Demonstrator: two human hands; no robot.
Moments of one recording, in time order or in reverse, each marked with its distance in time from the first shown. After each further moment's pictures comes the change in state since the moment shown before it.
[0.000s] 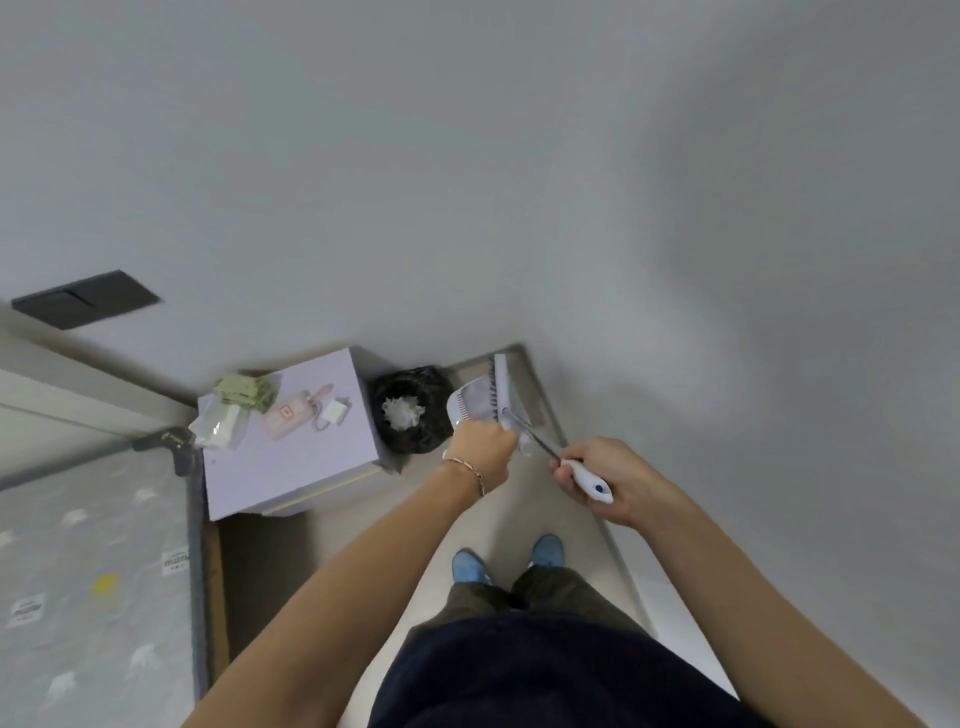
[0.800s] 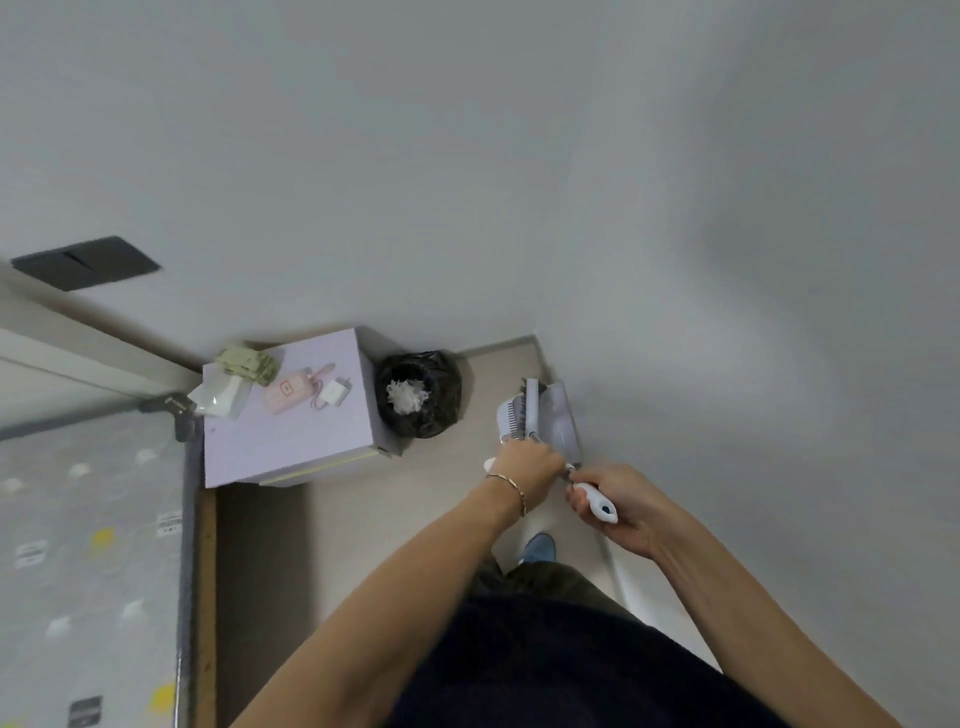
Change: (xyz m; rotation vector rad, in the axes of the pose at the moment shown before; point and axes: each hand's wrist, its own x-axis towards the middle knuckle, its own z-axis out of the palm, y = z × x) left_hand 0.046 0.069 -0.005 -0.101 -0.065 0.102; right_hand 0.030 -0.023 -0.045 -0.109 -0.079 0.083
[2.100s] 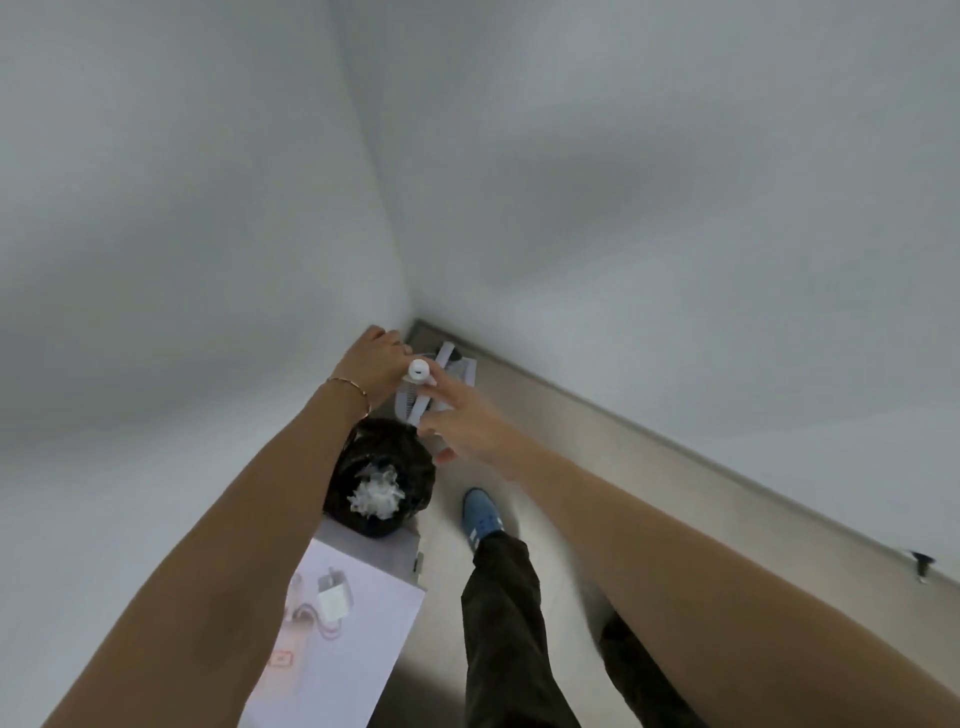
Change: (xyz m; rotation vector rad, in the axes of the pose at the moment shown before) left_hand 0.299 -0.341 -0.032 0.528 0.020 0.787; right_hand 0.246 -0.139 0.206 -0.098 0.223 -0.385
